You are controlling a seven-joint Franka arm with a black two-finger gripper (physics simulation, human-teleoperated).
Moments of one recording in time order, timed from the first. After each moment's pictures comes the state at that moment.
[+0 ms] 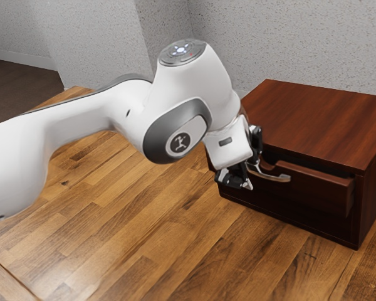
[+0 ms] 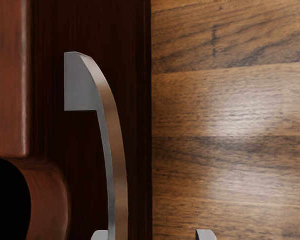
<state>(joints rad) 0.02 0.15 -0.28 -1.65 0.13 2.14 1.30</state>
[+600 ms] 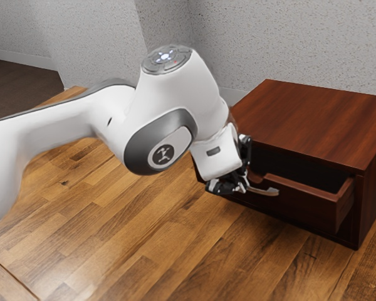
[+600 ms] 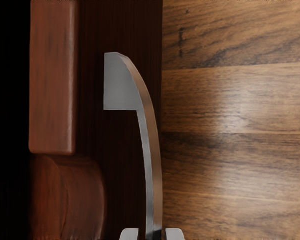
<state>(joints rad) 0.02 0.03 -0.28 -1.78 0.12 2.16 1.27</state>
